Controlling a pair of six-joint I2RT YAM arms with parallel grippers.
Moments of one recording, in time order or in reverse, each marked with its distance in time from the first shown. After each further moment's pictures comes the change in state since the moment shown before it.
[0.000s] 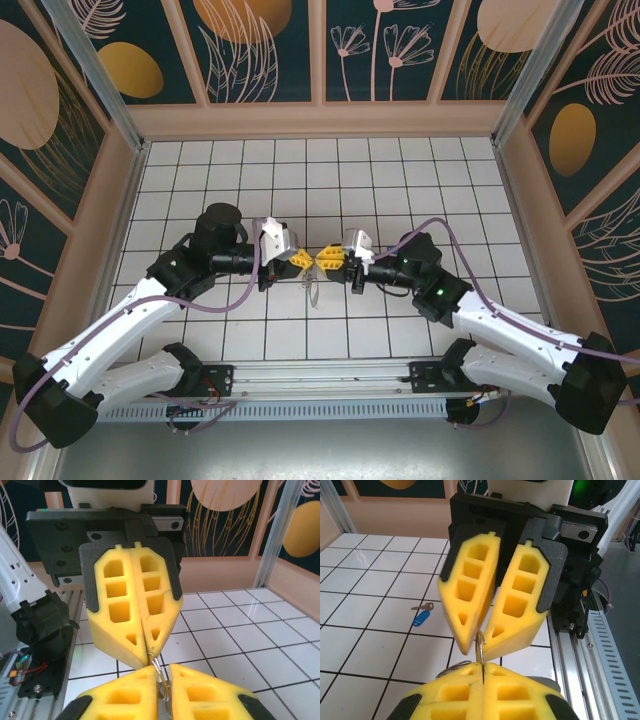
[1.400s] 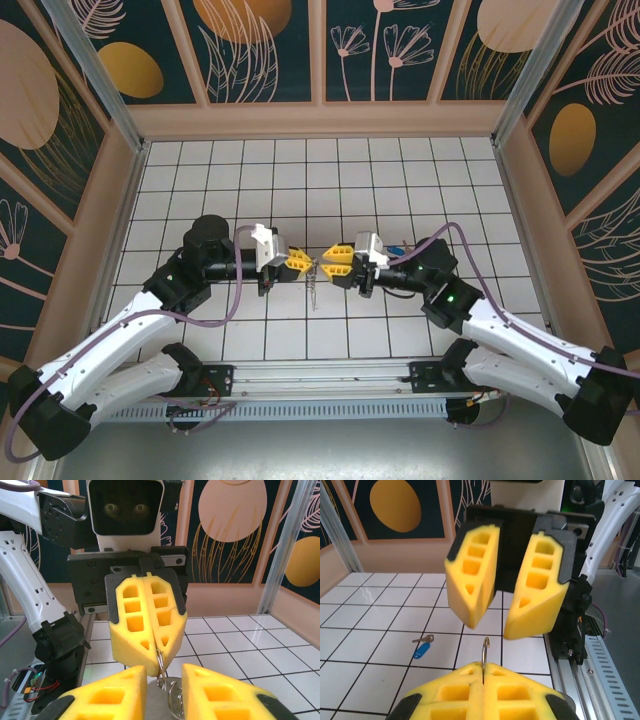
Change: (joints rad) left arm -0.008 -0.091 -0.125 0.229 0.036 -0.085; right arm 0.005 -0.105 -0.018 0.023 -0.027 0.038
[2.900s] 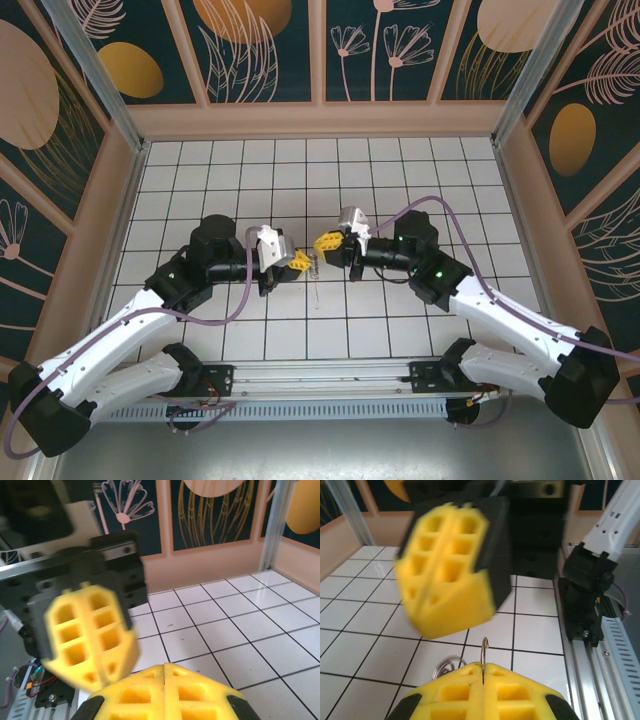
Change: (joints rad) left arm -0.024 0.018 0.026 -0.105 -0.098 0.051; right arm -0.076 0.191 0.180 -0.177 -0.035 0.054
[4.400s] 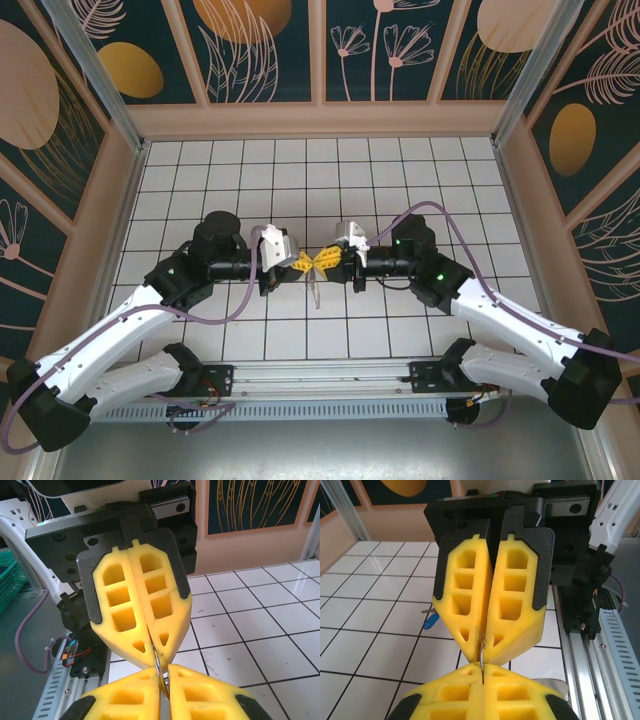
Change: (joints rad) left arm -0.031 0.029 0.068 -0.096 -0.039 0.039; right arm 0.029 -0.026 -0.015 -0.084 -0.117 -0.050
